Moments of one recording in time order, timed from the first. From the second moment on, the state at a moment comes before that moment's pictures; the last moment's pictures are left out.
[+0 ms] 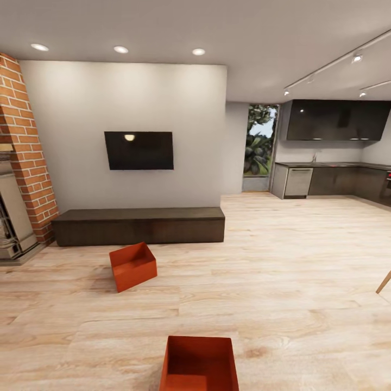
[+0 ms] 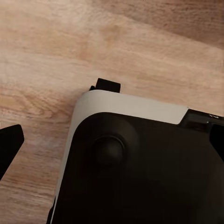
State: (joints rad) left arm 0.00 0.01 0.12 -0.18 0.15 0.03 0.01; right arm -0.08 -0.04 0.31 0.03 -0.02 -0.19 -0.05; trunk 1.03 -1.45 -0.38
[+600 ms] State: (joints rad) left arm 0.00 0.02 0.12 -0.18 0.14 0.02 0.01; right arm -0.08 -0.03 0.31 0.03 -0.03 -0.19 -0.05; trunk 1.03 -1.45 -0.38
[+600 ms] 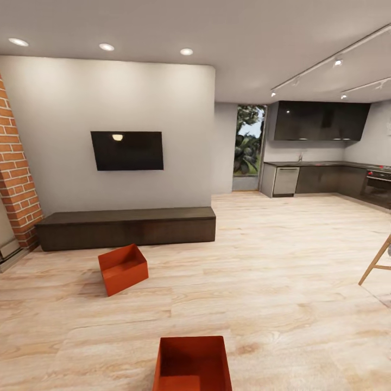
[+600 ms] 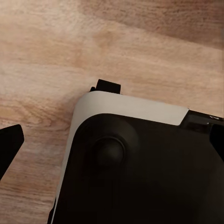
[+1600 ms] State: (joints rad) left arm 0.00 0.02 0.12 -0.18 0.15 0.02 0.01; right arm -0.08 -0.03 0.31 0.03 -0.03 -0.18 -0.06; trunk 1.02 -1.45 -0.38
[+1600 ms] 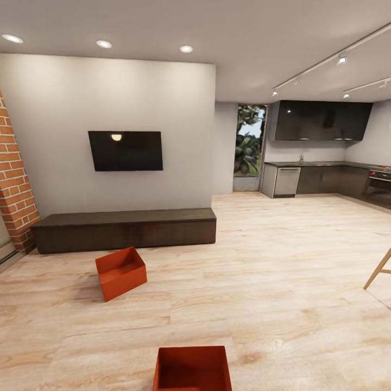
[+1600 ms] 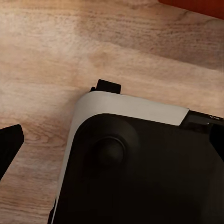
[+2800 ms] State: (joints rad) left arm 0.00 0.02 0.11 -0.14 0.14 -0.02 0.01; right arm -0.08 -0.04 0.31 0.03 -0.02 -0.18 -0.05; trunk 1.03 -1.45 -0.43
